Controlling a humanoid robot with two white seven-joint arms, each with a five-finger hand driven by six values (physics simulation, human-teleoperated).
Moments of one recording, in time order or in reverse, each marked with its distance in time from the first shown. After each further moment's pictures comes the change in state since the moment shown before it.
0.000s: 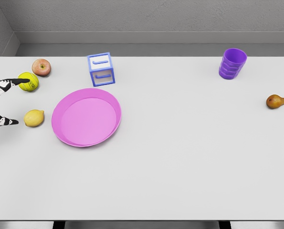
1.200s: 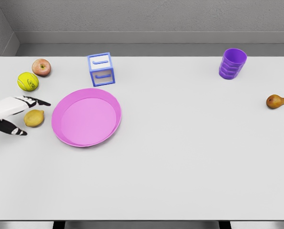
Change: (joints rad) left arm -0.187 0.025 -0.250 0.107 -0.177 0.000 -0.118; right arm 0.000 0.000 0.002 -0.001 -0.001 0.000 0.001
